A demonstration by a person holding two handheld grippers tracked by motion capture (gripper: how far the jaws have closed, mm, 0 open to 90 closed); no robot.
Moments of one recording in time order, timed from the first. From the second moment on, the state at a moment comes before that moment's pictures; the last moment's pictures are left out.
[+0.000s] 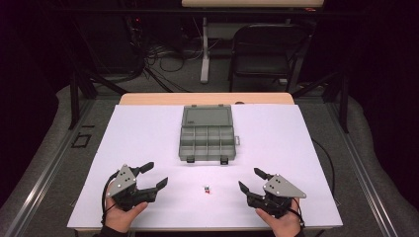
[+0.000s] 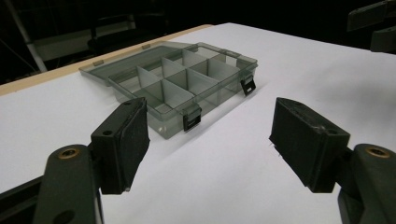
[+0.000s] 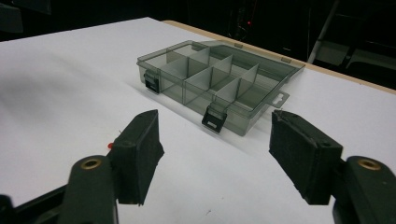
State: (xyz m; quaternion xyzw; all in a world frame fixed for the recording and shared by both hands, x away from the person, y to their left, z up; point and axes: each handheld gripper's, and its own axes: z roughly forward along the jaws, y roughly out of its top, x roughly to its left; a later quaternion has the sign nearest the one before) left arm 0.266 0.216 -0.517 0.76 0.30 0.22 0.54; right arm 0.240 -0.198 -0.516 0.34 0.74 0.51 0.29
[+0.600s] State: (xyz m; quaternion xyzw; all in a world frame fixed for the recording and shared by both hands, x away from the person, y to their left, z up) left arm 0.269 0.216 -0.518 0.76 0.32 0.21 0.52; right arm 0.255 -0.166 -0.505 0.30 0.78 0.48 0.26
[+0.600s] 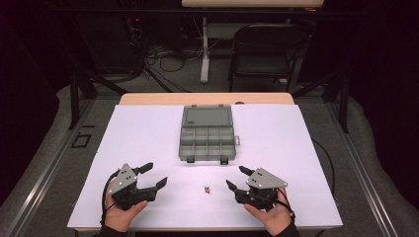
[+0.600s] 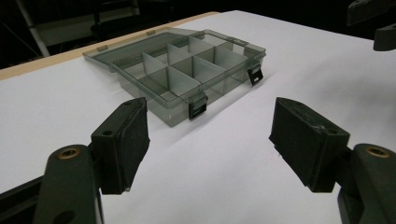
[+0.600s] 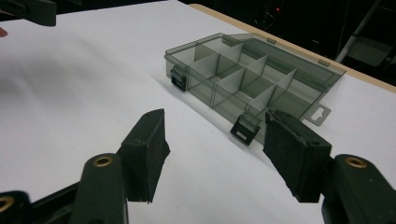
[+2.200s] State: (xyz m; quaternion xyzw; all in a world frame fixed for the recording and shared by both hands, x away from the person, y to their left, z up) left arm 0.271 0.218 -0.521 0.77 0.32 0.19 0.52; right arm 0.281 -0.109 -0.557 0.28 0.85 0.44 0.13
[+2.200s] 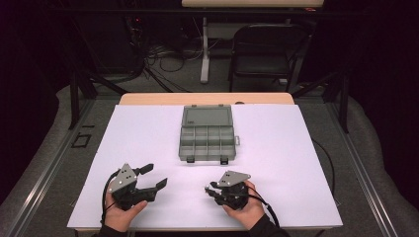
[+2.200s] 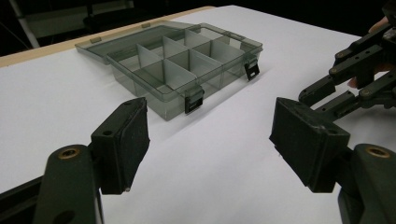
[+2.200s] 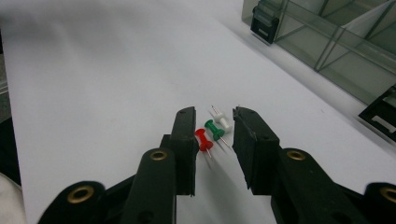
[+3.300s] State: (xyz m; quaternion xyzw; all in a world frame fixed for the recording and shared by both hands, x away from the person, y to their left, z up) left arm 0.271 0.218 -0.521 0.77 0.32 0.19 0.52; right arm 0.282 -0.096 -0.567 0.26 0.87 0.41 0.11
